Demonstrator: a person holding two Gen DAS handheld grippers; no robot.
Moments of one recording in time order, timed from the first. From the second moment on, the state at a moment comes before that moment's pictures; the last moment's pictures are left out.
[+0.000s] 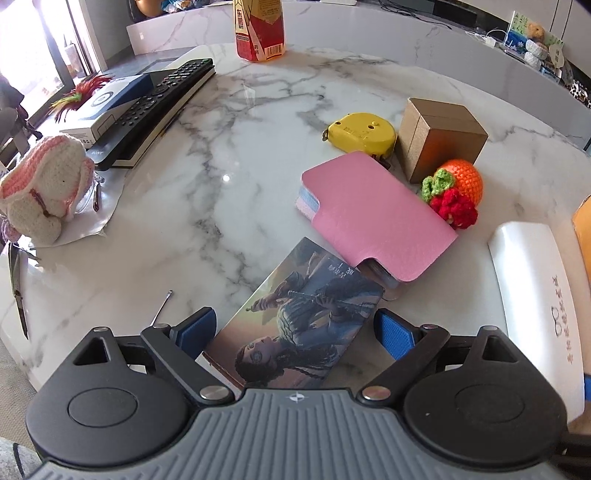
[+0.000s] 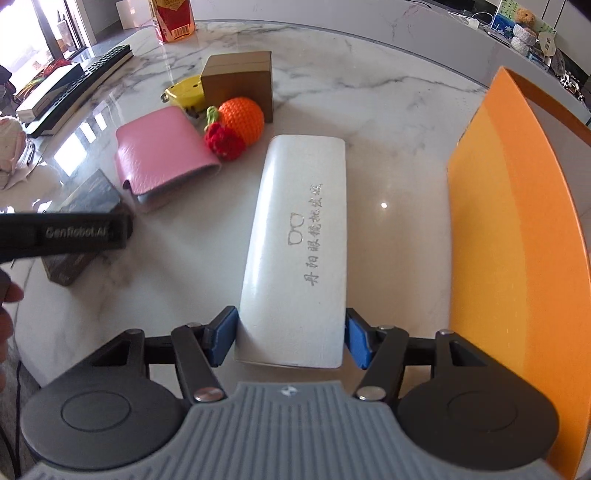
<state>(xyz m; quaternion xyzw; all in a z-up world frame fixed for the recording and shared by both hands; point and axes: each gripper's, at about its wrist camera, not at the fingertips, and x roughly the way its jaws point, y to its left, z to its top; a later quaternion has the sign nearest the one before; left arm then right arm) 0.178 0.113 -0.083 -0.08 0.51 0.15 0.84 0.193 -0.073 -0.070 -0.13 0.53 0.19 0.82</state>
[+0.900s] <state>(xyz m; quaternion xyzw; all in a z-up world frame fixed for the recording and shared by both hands) 0.164 0.093 -0.081 -0.07 0.49 0.12 0.86 0.196 -0.075 -0.062 -0.10 0.47 0.18 0.86</state>
